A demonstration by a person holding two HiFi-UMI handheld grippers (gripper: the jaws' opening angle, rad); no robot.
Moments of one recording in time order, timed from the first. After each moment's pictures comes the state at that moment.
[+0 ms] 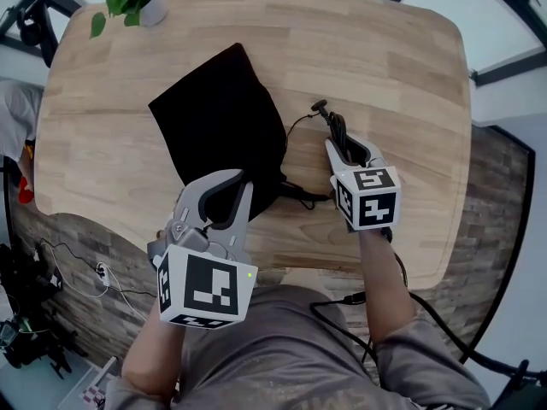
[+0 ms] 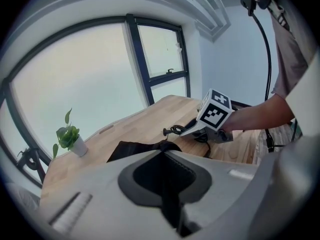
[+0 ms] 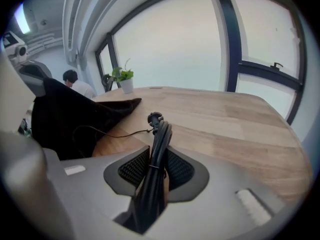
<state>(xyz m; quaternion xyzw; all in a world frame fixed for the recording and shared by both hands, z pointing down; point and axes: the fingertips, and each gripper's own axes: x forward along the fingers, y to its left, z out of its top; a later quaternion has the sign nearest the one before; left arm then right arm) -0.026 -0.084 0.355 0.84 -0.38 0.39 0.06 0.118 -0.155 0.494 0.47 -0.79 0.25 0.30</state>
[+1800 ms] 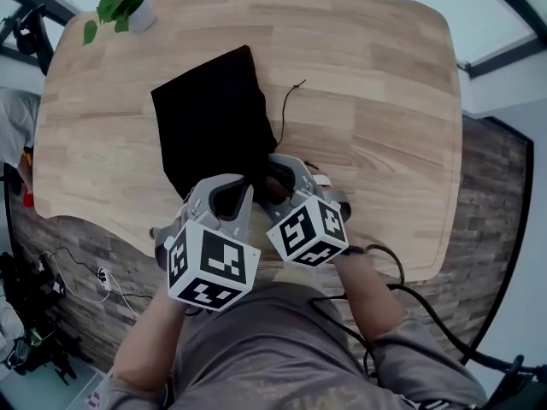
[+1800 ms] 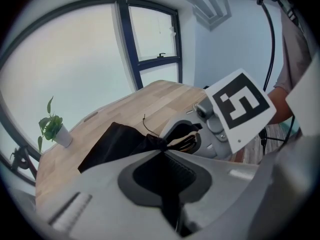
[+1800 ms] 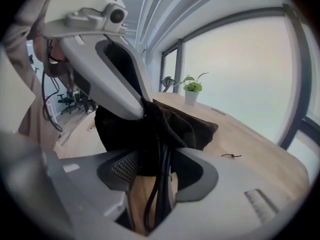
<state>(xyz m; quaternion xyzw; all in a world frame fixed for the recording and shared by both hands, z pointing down) -0.003 -0.061 0.400 0.82 -0.32 0.46 0.10 -0.010 -0.070 0.458 0.23 -0.92 0.03 0.33</state>
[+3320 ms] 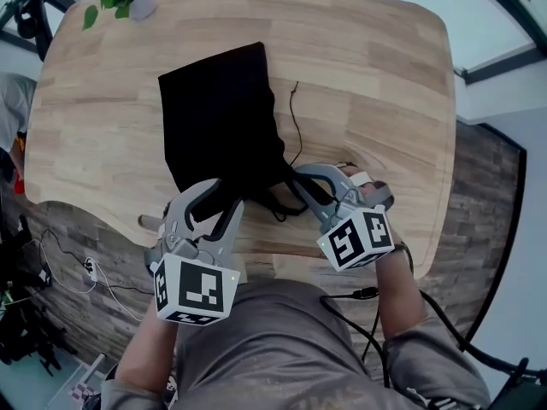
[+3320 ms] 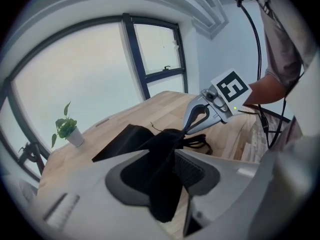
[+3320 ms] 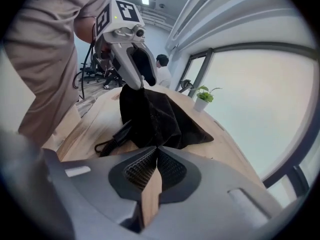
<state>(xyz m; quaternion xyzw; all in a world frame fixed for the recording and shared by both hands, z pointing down) -0.012 -0.026 0.387 0.83 -0.38 0.40 0.06 0.076 -0.048 0.450 0.16 -0.90 -0.13 0.38</state>
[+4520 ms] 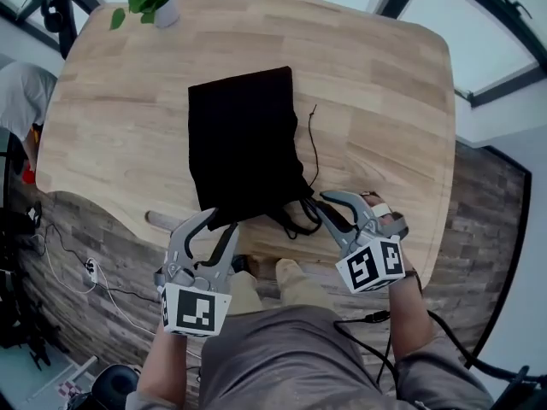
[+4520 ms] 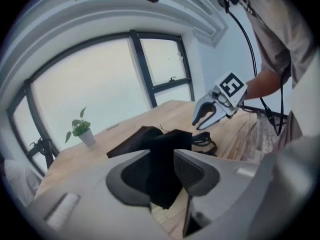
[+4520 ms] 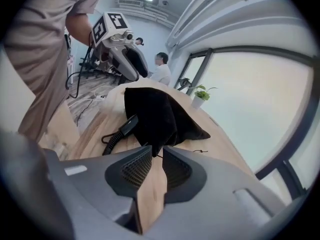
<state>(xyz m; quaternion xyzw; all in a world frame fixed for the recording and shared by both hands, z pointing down) -0.022 0.024 0.377 0.83 -0.44 0.34 0.02 0.122 -0.010 0.449 0.18 -0.89 -0.13 0.39</state>
